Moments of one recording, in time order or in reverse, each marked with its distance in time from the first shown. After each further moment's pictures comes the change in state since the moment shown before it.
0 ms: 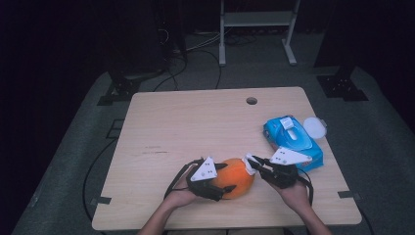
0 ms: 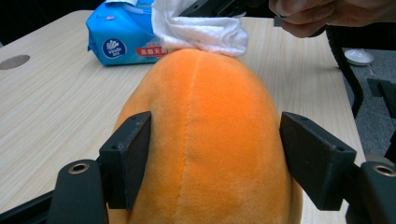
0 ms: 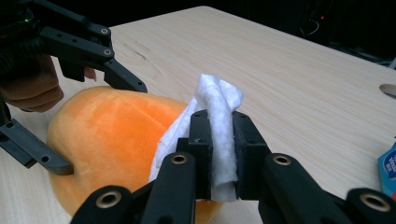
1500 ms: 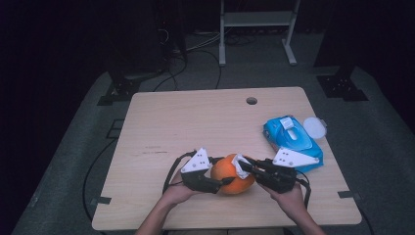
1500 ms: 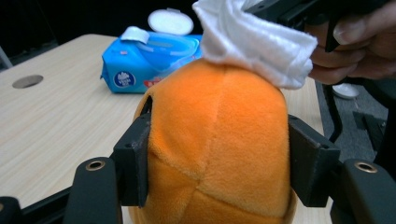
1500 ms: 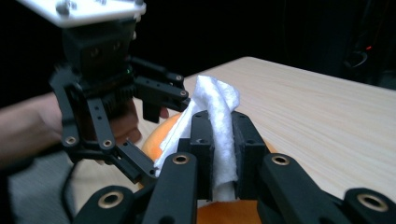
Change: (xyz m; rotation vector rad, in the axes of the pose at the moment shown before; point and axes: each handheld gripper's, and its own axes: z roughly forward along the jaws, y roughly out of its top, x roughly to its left) left arm 0.006 0.023 -0.024 -0.080 -0.006 -0.082; right arm 0.029 0.028 -0.017 -0.170 0.172 0.089
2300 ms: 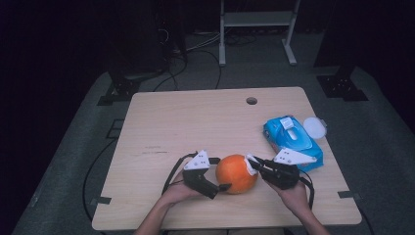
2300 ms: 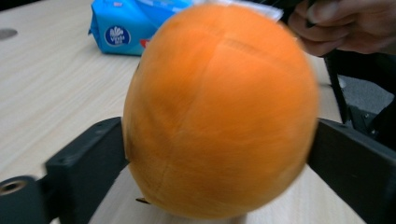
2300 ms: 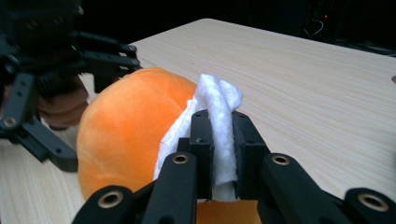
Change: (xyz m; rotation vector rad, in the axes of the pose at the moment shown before) left arm 0.022 -0.037 0.024 0.054 -0.053 -0.078; right arm -0.034 -0.031 0.003 0.113 -0.148 0.010
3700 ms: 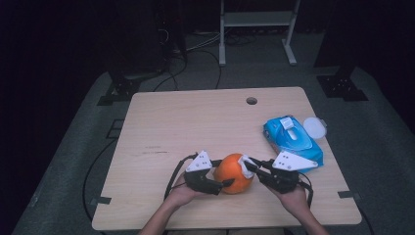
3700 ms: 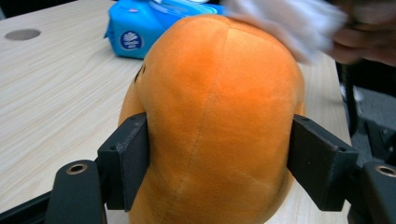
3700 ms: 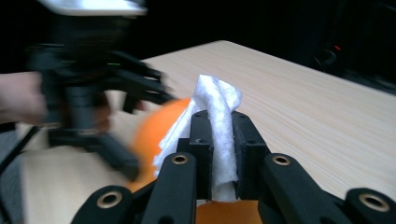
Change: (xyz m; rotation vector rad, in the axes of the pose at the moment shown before) left arm -0.011 0.007 -0.006 -0.022 0.079 -0.049; right arm 0.020 0.012 -0.008 -0.069 0.050 -0.109
